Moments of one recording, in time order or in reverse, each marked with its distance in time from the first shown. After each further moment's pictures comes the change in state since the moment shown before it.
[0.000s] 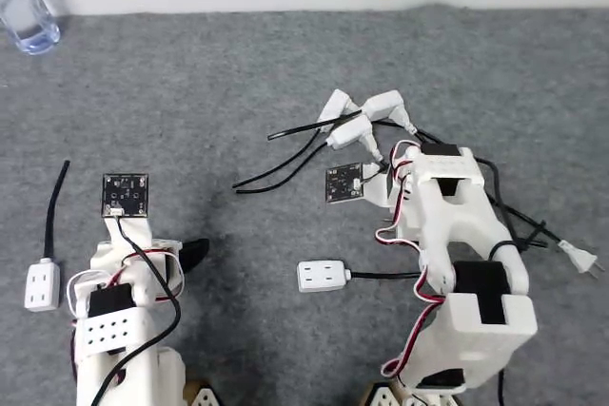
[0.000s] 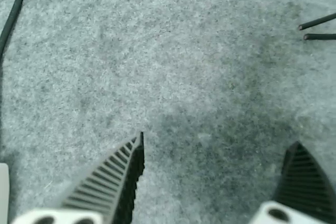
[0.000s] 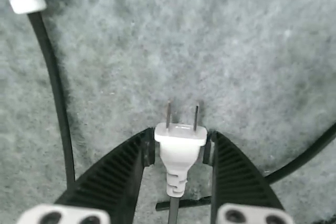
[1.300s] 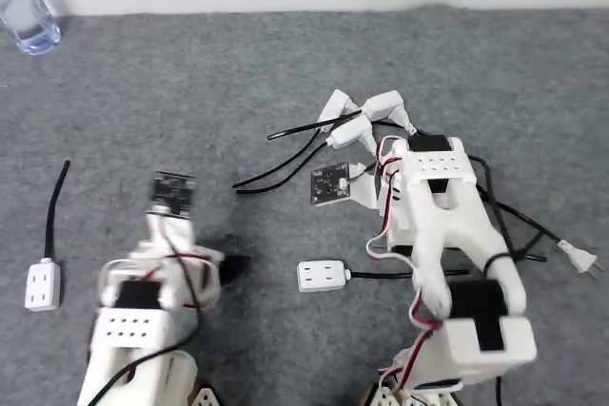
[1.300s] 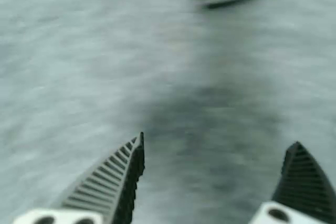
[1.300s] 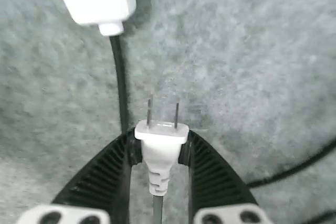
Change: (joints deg) left arm 21.9 0.0 -1.4 6.9 7.6; right arm -5.5 -9.6 -1.7 15.2 -5.5
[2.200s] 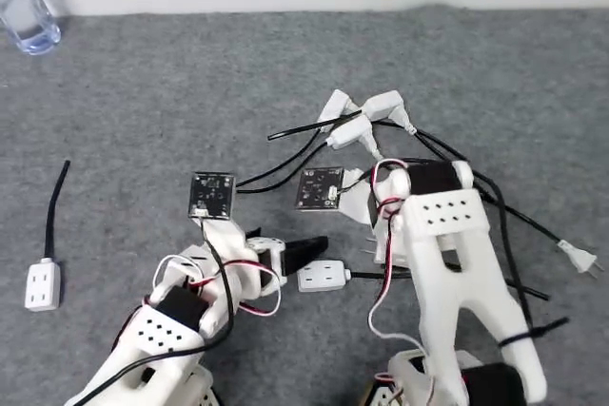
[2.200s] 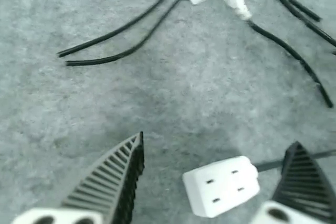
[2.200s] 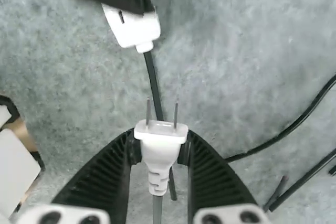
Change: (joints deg) left arm 20.7 0.0 0.0 -14.7 27.6; right arm -6.5 -24.4 8.8 6.9 -14.4
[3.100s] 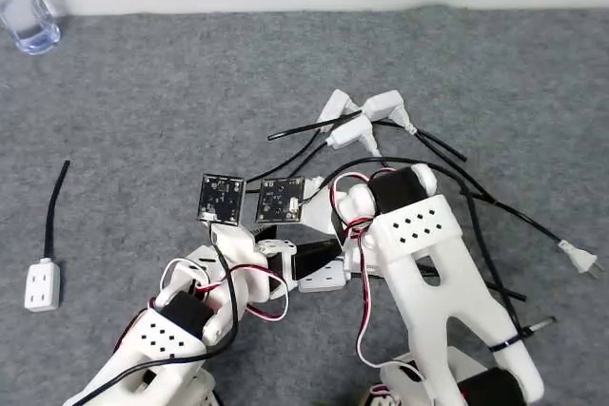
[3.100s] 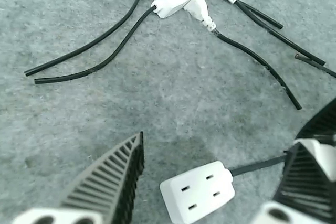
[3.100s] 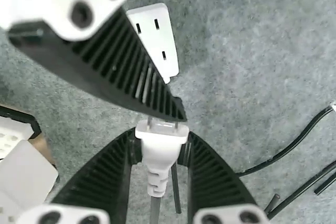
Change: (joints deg) left arm 2.5 -0.7 0.9 -3.7 0.4; right arm -11.2 -1.6 -3.6 4.2 -8.0
